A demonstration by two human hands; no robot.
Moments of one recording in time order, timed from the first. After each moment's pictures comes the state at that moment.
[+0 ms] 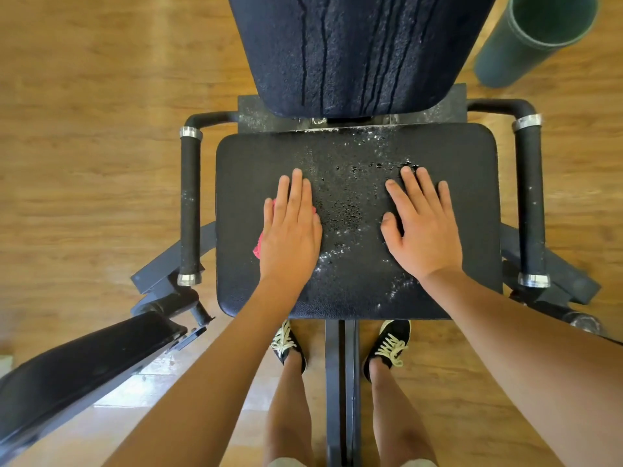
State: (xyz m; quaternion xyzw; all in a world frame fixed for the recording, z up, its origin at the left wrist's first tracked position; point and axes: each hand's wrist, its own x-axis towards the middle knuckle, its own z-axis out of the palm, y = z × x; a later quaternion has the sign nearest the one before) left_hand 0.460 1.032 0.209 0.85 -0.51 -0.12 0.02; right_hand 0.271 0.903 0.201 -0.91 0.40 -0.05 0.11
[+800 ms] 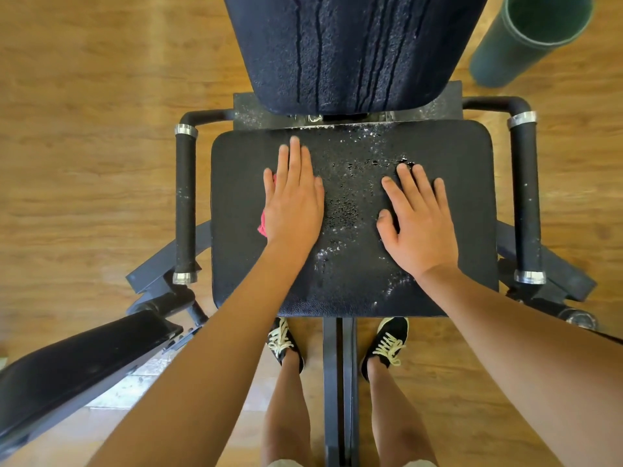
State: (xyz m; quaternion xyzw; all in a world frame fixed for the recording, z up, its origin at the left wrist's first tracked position) left_hand 0.471 0.982 0.210 0.87 -0.47 -0.13 0.03; right_hand 0.271 0.904 0.202 -0.91 0.40 -0.06 0.10
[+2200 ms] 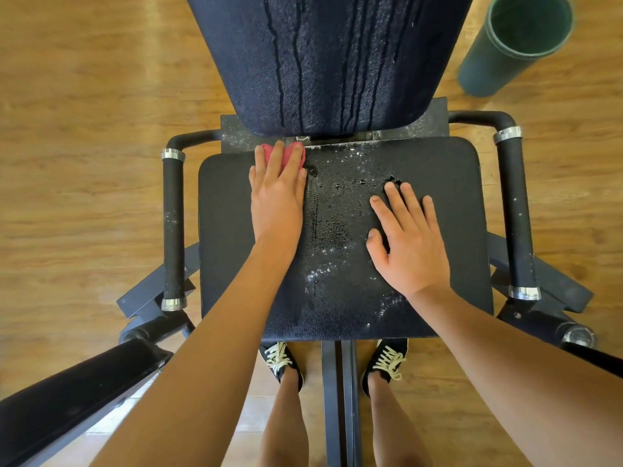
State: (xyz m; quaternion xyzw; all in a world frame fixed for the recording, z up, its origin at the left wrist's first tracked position) left_hand 0.494 0.952 0.199 0.85 -0.47 -0.06 0.22; right_hand 0.271 0.904 0.198 -0.91 0.40 -0.07 0.10
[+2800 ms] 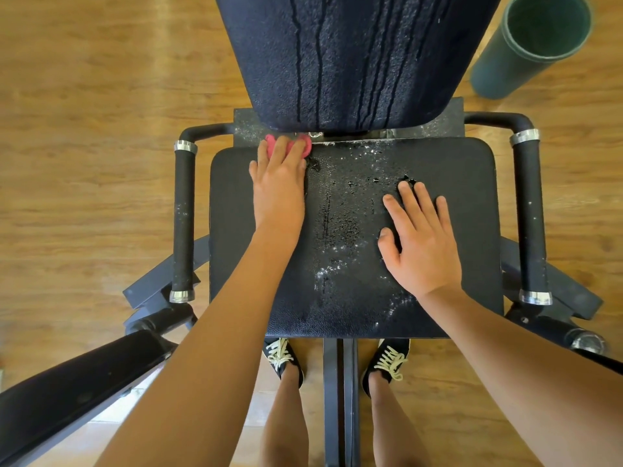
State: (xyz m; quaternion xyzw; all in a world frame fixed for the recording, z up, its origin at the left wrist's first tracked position) left_hand 0.517 0.951 0.201 0.86 -0.47 -0.05 0.18; right_hand 0.272 0.904 0.200 -0.91 0.40 -0.08 0.10
